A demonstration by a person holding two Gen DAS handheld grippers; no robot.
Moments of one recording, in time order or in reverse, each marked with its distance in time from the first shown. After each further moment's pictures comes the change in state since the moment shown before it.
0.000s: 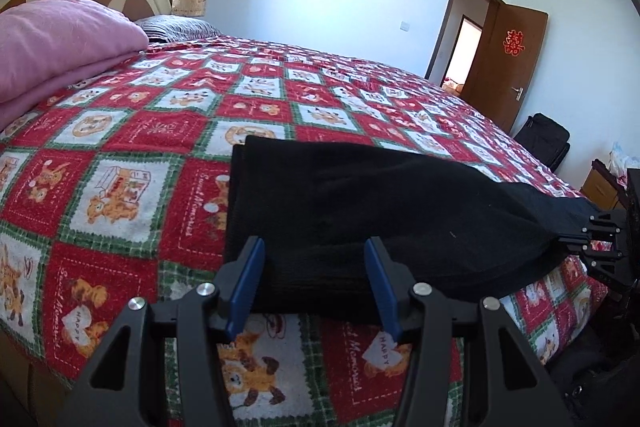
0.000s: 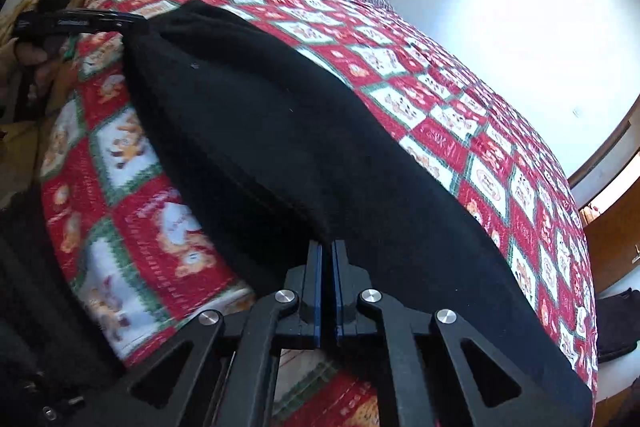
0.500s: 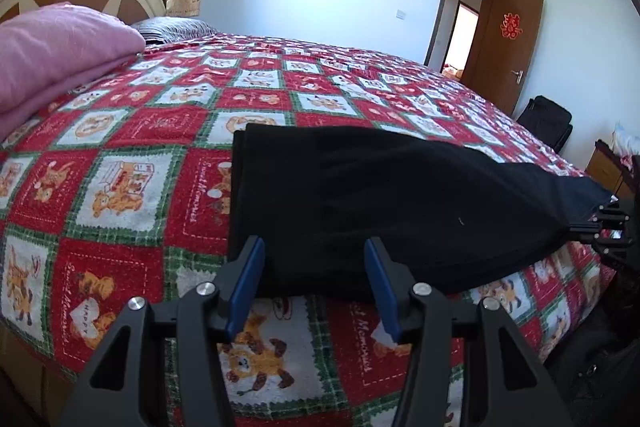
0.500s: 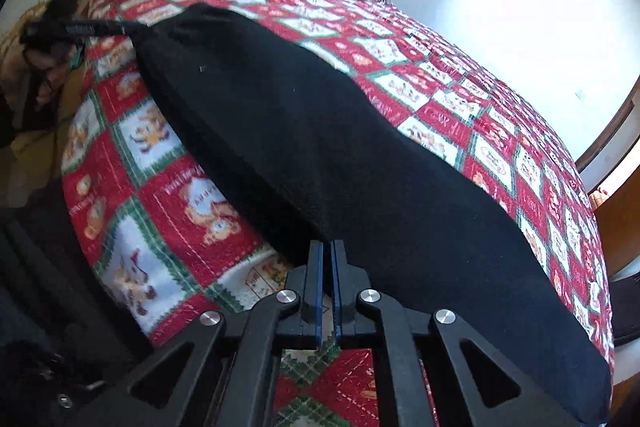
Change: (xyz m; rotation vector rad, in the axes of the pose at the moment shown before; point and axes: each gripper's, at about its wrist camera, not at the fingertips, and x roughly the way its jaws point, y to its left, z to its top) left arm 0.002 -0.004 -0.006 0.056 0.028 0.029; right arm -0.001 -0.001 -0.013 0.055 0.008 0.038
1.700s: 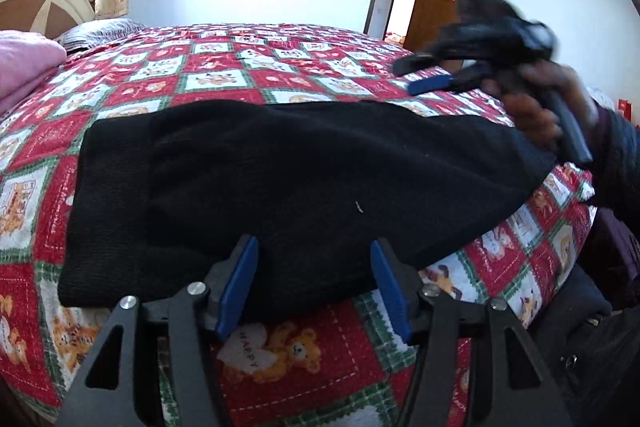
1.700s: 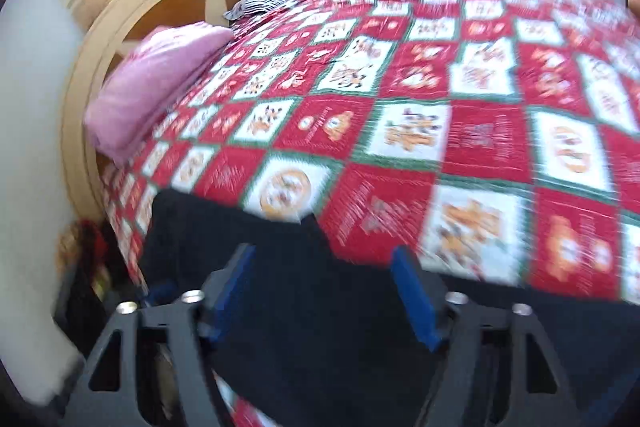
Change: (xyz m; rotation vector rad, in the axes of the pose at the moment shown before) left arm 0.025 -0.070 -0.008 0.144 0.083 -0.174; right arm 0.123 -0.110 0.134 0.649 0.064 0.400
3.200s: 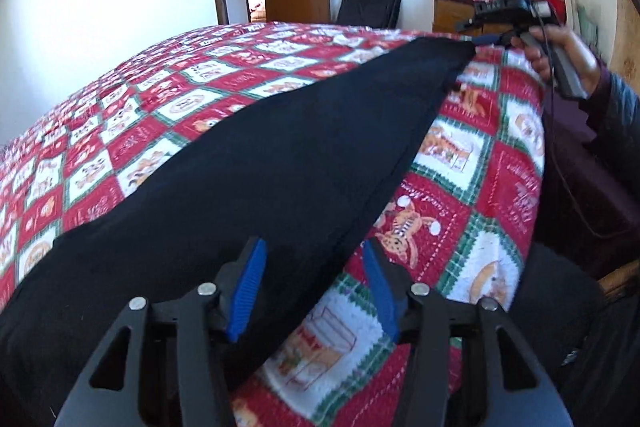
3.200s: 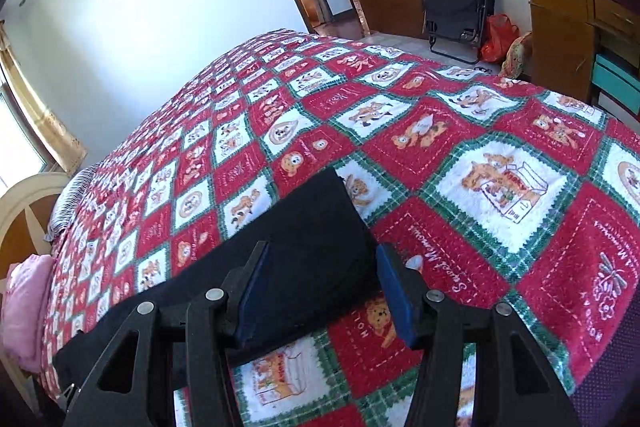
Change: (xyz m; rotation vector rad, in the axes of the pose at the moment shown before) left arm 0.084 -0.237 0.044 0.494 0.115 -0.211; right arm -0.359 -0.321 -0.221 0.621 -0.499 -0.570
